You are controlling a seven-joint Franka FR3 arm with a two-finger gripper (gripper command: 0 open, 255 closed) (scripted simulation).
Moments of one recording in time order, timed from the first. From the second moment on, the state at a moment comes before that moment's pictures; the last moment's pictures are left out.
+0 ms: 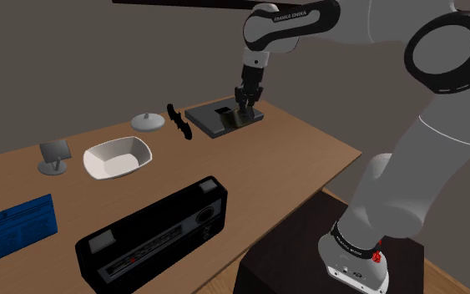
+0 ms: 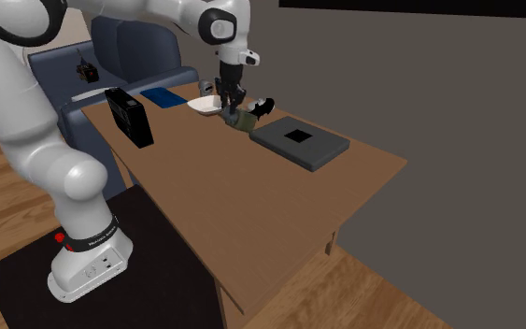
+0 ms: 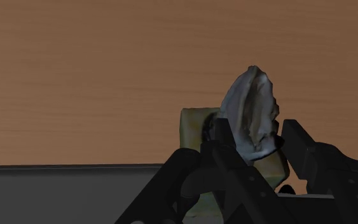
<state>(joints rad) 0.17 -0.07 -0.38 -1.97 0.13 1.83 -0.11</state>
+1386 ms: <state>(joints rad) 0.38 0.25 -0.18 -1.58 0.22 1.82 0.29</state>
